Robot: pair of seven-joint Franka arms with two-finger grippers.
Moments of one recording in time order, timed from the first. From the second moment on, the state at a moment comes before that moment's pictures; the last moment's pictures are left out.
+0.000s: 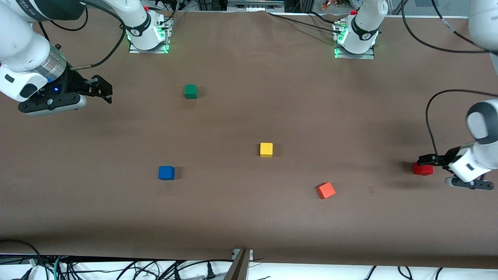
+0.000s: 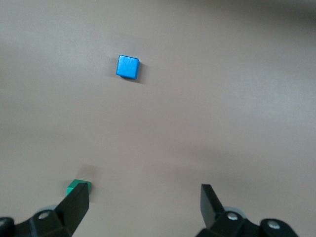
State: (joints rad) left arm 0.24 0.60 -0.01 -1.57 0.00 2.11 0.34; right arm 0.11 0.02 0.07 -1.68 -0.03 1.70 -0.04
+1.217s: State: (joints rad) left arm 0.32 0.69 -0.01 -1.68 0.00 2.32 0.48; right arm 0.11 0.02 0.07 -1.68 -0.03 1.70 -0.04
